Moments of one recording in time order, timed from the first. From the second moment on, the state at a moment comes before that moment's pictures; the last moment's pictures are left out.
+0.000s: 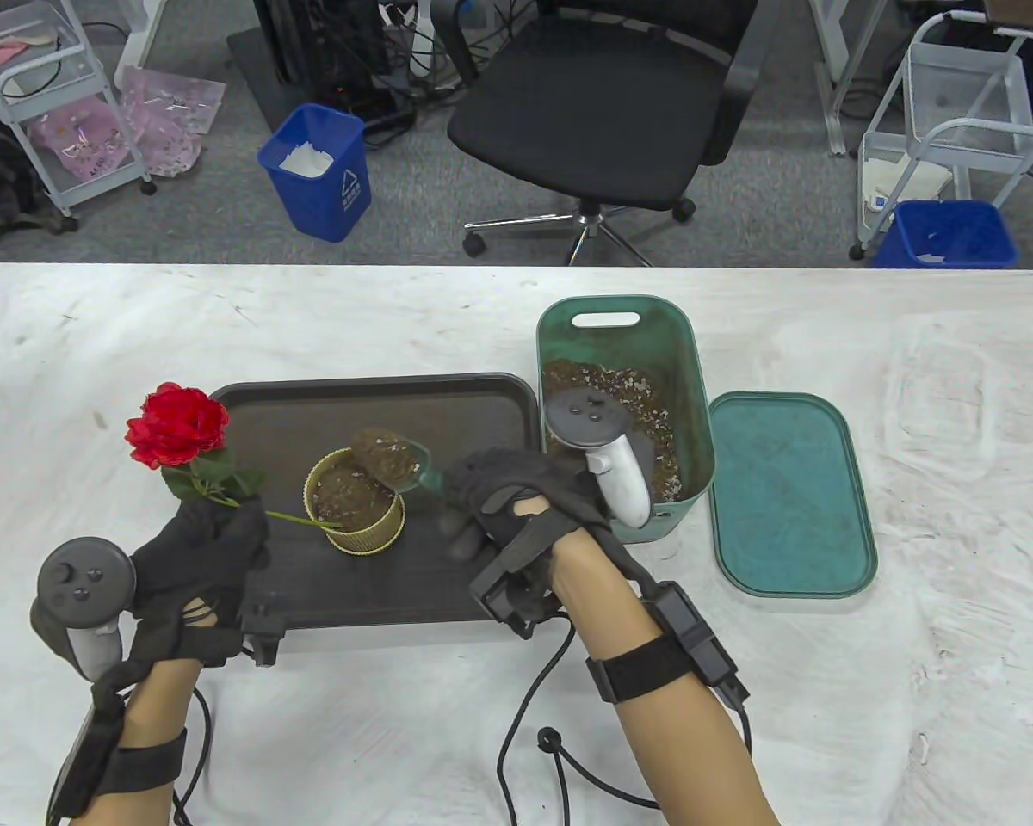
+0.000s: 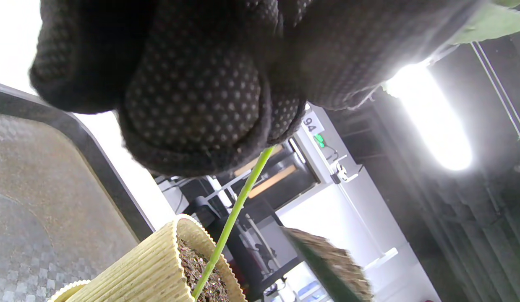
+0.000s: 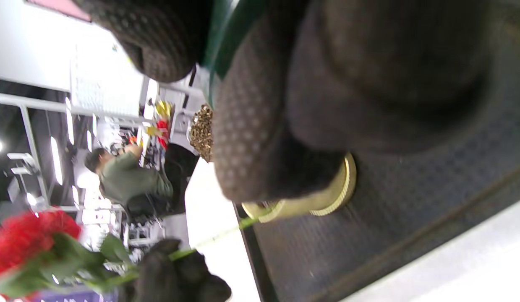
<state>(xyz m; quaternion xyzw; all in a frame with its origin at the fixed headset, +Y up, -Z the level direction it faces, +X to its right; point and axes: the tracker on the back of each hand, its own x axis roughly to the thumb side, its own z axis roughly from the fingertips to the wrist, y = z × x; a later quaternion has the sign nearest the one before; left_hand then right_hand) -0.350 -0.670 -0.212 0.14 0.04 0.49 0.86 -0.004 -0.643 -0.287 0.01 0.33 0.77 0.54</state>
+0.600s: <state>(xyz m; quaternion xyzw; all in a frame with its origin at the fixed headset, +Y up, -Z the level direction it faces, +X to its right) -0.349 -0.671 -0.212 0.15 0.04 0.48 0.86 -0.081 -0.623 -0.253 0.13 0.08 0.97 0.20</state>
